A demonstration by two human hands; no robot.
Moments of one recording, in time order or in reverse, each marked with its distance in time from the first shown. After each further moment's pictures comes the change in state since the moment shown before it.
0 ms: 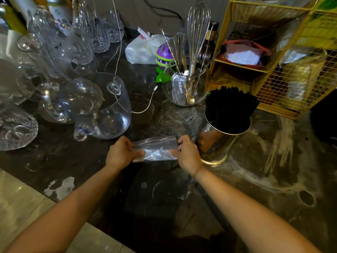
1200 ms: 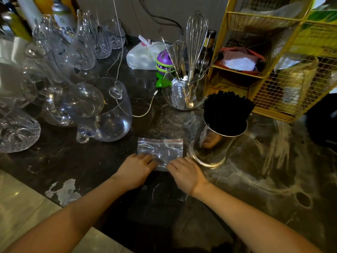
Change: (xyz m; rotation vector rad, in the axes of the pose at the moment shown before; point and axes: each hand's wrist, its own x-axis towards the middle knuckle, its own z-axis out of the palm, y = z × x) left_hand -0.033 0.003 0.016 0.948 -0.164 0.951; right_hand -0.043 0.010 -0.012 -0.812 -0.133 -0.748
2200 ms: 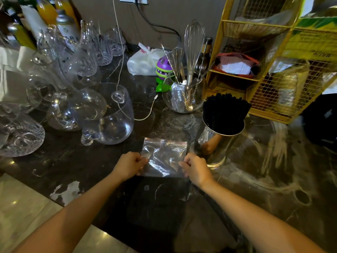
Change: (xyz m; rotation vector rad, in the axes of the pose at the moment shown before) left_hand 0.001 -0.019 -0.005 -0.913 -0.028 -0.653; right_hand 0.002 0.015 0.008 0.803 0.059 0.747
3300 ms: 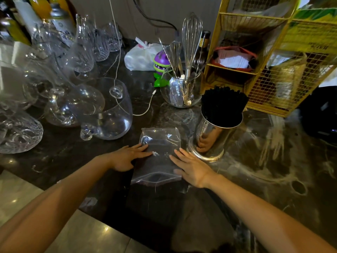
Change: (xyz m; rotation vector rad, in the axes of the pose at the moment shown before) left_hand 0.014 -0.005 -0.031 0.682 -0.543 0.339; right_hand -0.005 0.011 -0.008 -0.588 -0.451 -0.380
